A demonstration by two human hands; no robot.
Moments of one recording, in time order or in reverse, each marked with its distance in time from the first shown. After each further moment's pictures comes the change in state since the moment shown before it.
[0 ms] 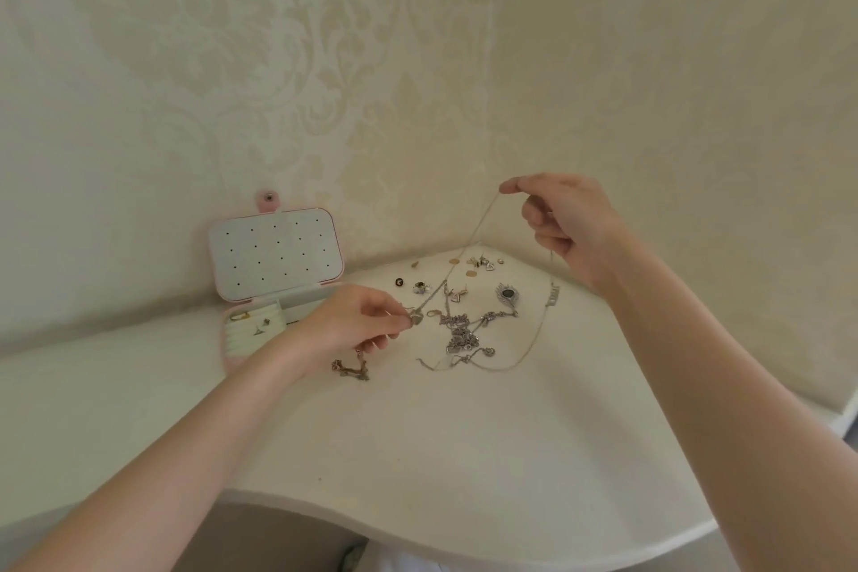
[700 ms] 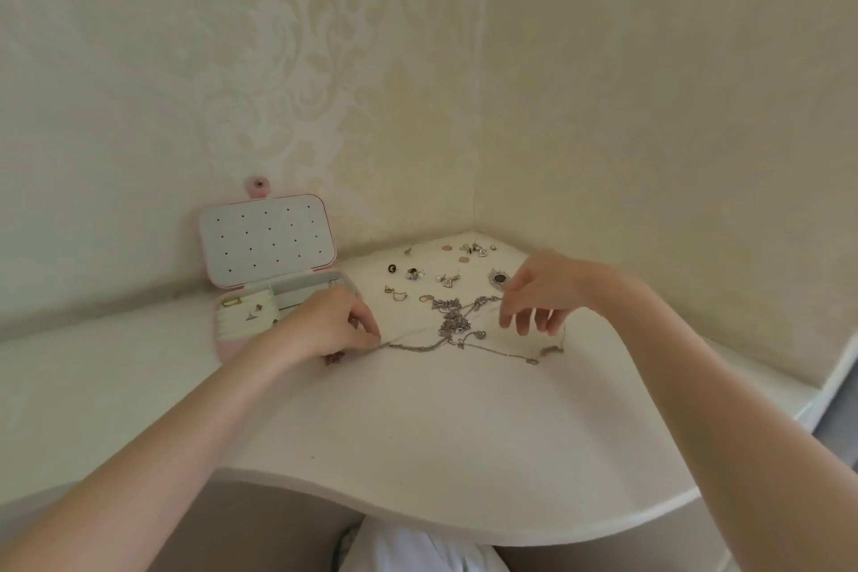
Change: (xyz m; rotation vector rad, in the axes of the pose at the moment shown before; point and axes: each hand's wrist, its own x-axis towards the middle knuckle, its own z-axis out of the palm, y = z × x) left_hand 0.008 -0.022 -0.006 0.575 0.011 0.034; right_hand -0.013 0.040 -0.015 -0.957 -0.557 0.379
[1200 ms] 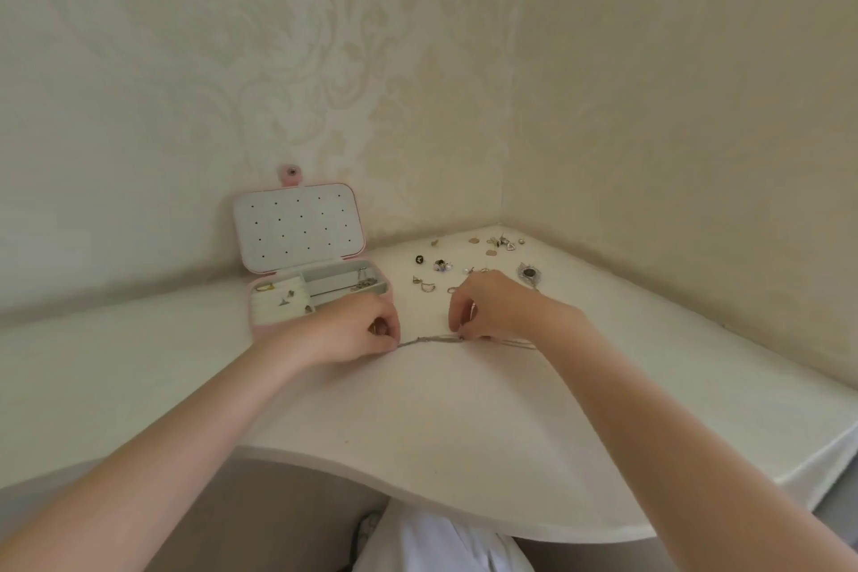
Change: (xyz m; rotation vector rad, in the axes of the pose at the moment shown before) left_hand -0.012 -0.014 0.002 0.063 -0.078 0.139; right_hand 0.035 -0.040 0.063 -0.210 0.168 -0.317
